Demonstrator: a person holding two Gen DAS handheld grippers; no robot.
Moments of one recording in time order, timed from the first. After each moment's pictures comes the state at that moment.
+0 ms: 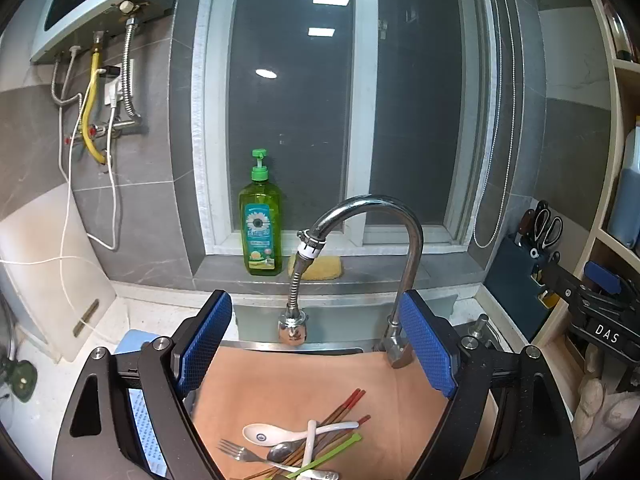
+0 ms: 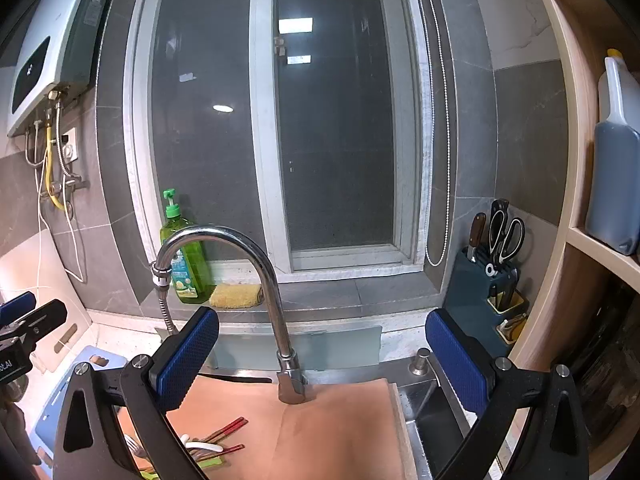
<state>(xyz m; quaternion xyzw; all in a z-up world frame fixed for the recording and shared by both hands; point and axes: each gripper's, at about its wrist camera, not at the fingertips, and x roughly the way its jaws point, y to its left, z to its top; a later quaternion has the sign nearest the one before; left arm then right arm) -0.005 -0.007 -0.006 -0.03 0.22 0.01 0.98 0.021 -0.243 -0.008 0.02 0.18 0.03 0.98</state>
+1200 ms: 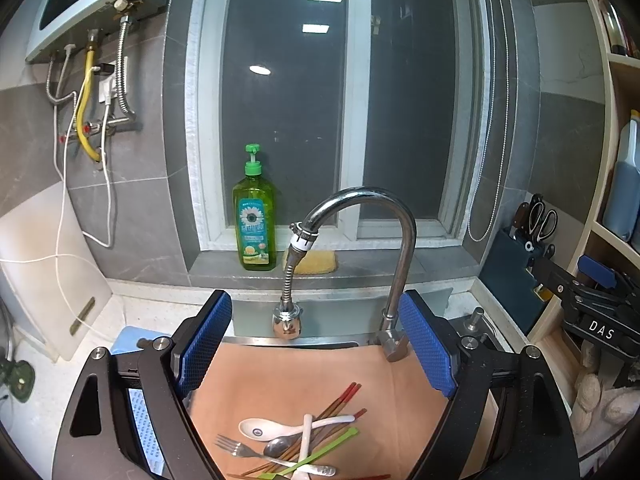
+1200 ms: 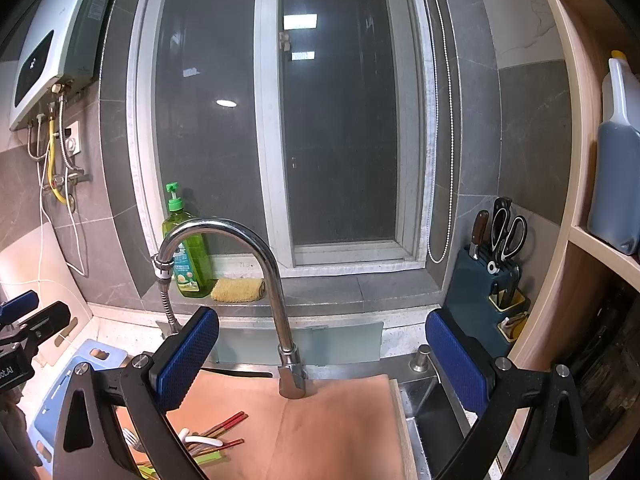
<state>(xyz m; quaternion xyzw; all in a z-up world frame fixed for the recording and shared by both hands) -0.008 -0.012 -0.011 -0.02 0.22 0.00 0.97 0.018 -0.240 -0.012 0.01 0.19 0.03 0.98</state>
